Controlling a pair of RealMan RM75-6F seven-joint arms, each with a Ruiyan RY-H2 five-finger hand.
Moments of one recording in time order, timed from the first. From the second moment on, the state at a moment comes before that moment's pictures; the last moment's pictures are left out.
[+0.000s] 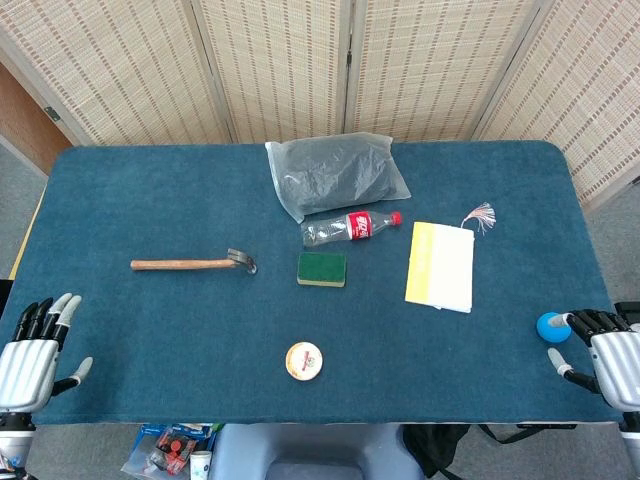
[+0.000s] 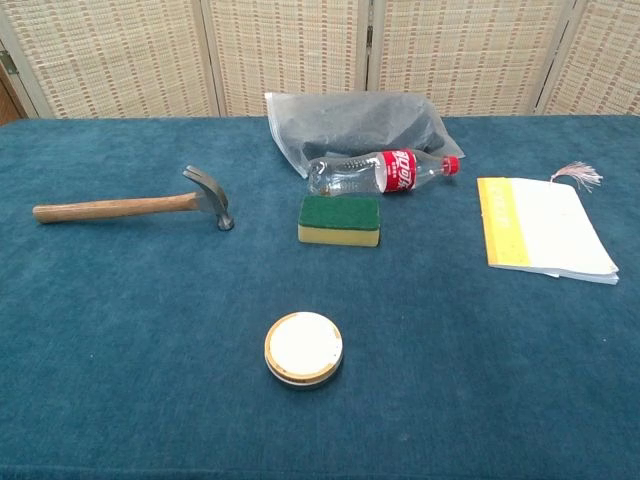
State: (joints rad) left arm -0.10 -1.11 -0.04 -1.74 1.47 1.49 0.26; right arm 0.03 -1.01 0.02 -1.63 -1.60 1.54 0.09
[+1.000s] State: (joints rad) left arm -0.32 -1.14 -0.16 -1.68 1.36 1.20 0.20; right arm 0.03 -1.00 0.03 -1.64 -1.62 1.58 0.09
